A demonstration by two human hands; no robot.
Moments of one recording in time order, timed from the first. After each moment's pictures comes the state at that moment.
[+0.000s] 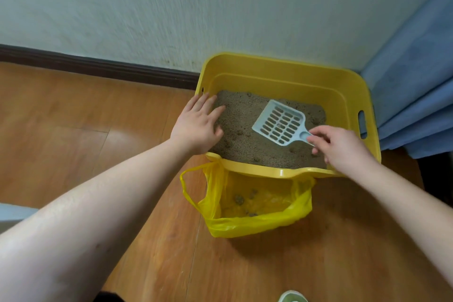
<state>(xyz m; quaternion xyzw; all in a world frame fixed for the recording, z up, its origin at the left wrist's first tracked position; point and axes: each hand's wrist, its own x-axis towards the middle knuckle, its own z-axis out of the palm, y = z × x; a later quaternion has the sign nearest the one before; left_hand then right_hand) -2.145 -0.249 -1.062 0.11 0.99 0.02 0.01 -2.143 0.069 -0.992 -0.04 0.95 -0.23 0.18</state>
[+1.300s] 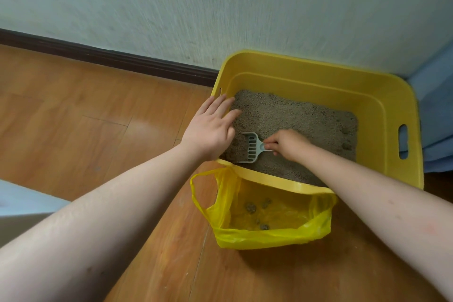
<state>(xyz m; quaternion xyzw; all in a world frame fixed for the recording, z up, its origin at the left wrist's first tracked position) -2.145 -0.248 -1.059 0.10 0.99 0.04 0.01 -2.222 -0.029 -1.121 -0.18 0.90 -0.14 0.37</state>
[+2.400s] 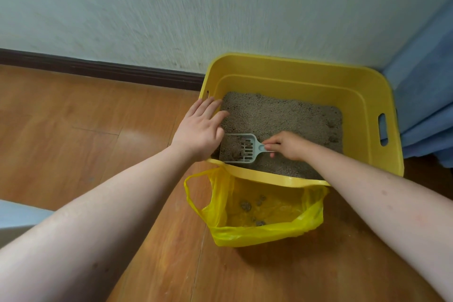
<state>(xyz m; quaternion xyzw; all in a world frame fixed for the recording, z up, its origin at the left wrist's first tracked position) -2.145 -0.247 -1.054 0.10 0.99 0.03 0.03 -2.212 0.001 -1.111 -0.15 0.88 -0.23 0.40</state>
